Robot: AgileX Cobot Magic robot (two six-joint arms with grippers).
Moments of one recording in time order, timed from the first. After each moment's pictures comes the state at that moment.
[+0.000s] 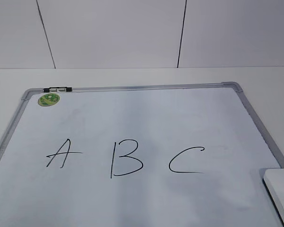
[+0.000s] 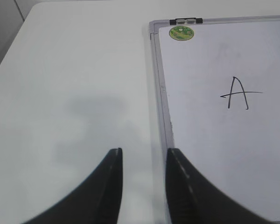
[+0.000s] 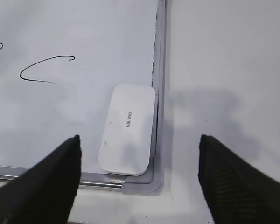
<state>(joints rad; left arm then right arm) 0.02 0.01 -0.53 -0.03 1.11 0.00 0.11 -0.02 -0.49 -0.03 1.16 -0.02</state>
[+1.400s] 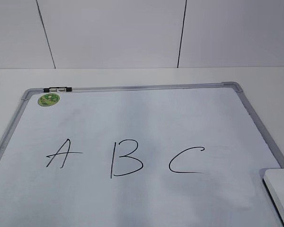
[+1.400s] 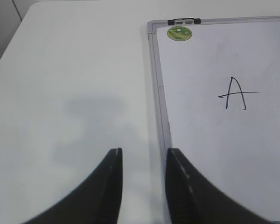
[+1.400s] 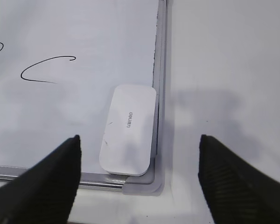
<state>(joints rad) 0.02 0.01 -0.53 -0.04 1.11 0.00 0.11 -0.02 -0.49 -0.02 1.16 -0.02</state>
